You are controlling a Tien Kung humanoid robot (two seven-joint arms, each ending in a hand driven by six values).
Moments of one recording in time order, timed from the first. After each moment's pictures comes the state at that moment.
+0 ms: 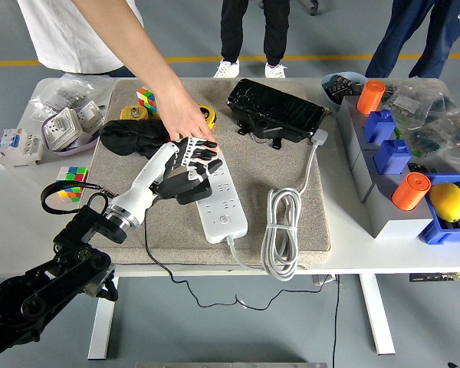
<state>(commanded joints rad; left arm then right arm) -0.39 0.27 -0.75 -1.32 1.14 0.32 -0.20 -0.03 -0.31 0.89 0.42 -0.61 -0.11 0.12</state>
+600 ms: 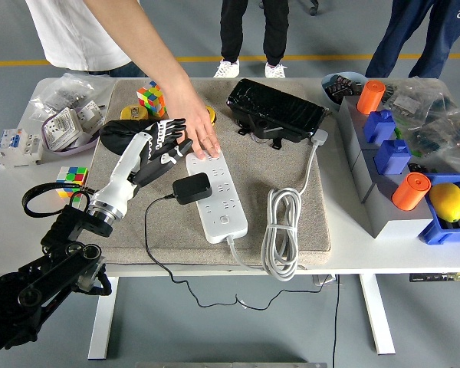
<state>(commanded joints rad) -0.37 0.26 -0.81 -1.25 1.10 0.34 -0.28 -0.04 -0.30 0.86 0.40 -0.57 -0.11 0.12</state>
